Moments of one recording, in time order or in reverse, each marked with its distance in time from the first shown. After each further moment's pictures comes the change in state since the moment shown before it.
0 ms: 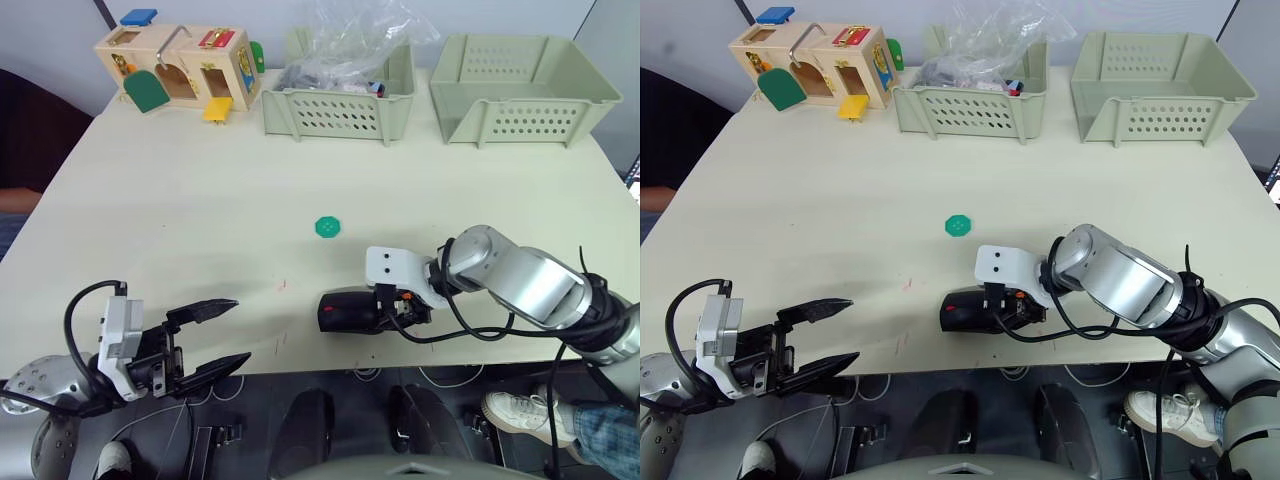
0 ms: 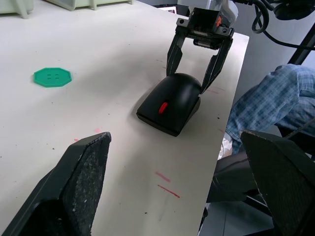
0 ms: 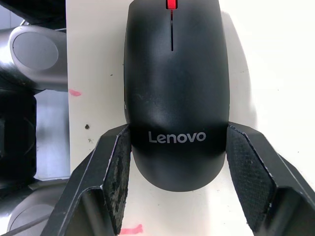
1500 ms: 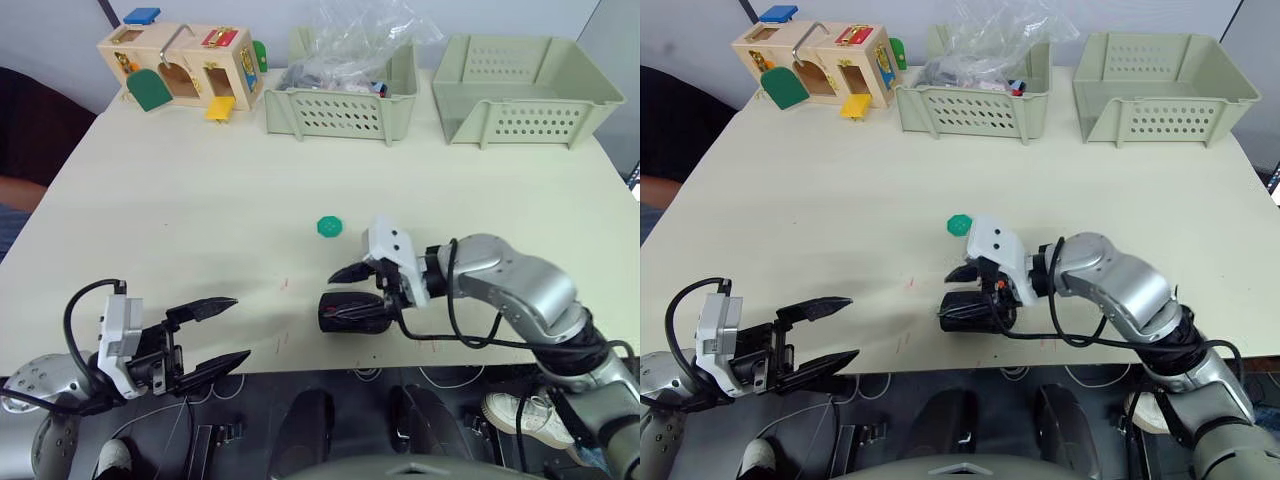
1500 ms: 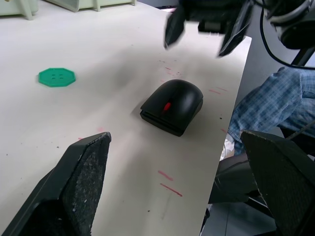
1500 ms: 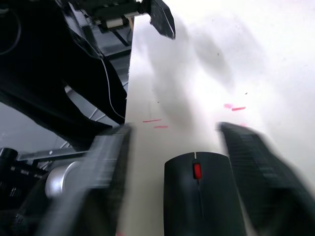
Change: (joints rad) left arm -0.009 0.000 0.000 0.006 0.000 0.001 0.003; right arm 0.233 0.218 -0.288 0.026 0.151 -0.284 -0.056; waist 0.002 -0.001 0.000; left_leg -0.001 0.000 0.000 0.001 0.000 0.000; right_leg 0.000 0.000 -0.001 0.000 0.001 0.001
